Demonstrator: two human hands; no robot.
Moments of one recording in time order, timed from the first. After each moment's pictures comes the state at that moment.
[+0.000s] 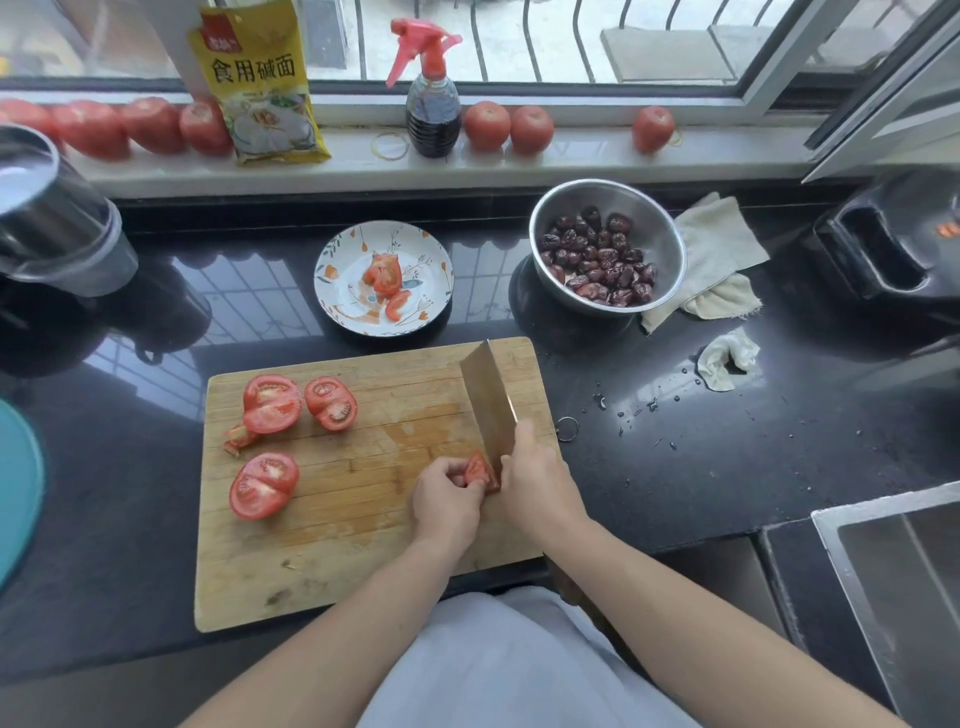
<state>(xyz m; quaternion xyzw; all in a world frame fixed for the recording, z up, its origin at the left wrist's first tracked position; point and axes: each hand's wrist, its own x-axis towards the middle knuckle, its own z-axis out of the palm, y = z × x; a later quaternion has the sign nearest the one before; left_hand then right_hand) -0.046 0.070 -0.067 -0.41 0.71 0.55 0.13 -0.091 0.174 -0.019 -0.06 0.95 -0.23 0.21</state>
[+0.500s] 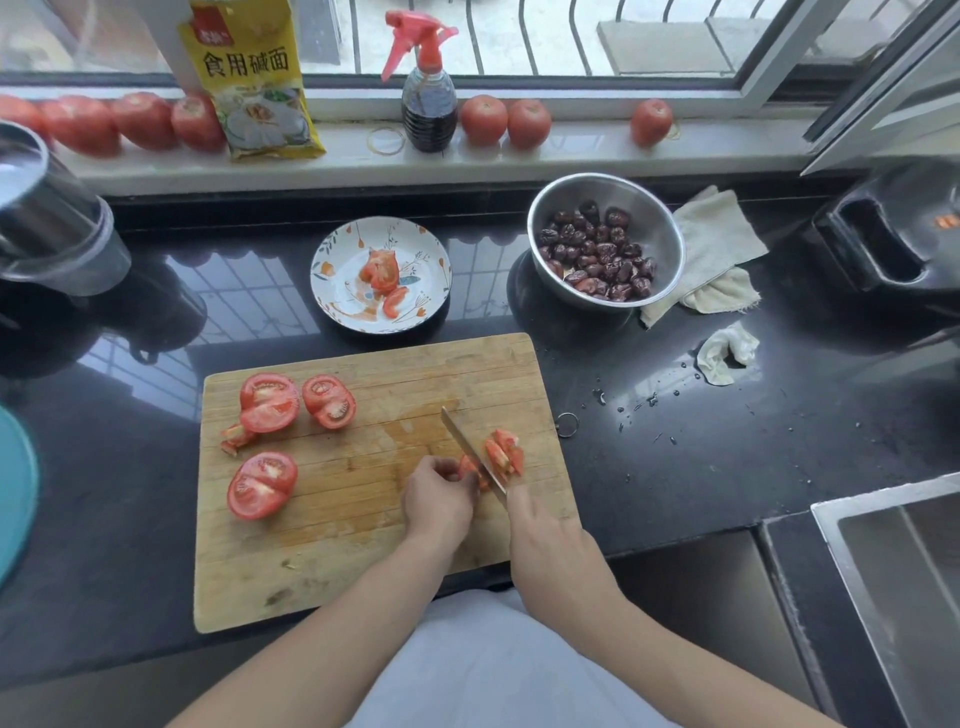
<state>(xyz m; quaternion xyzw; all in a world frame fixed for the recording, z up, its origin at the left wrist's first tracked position) -0.048 0.064 -0.065 -0.46 0.68 0.56 0.13 -0.025 0.201 0.004 -0.22 0.96 -0.05 0.17</state>
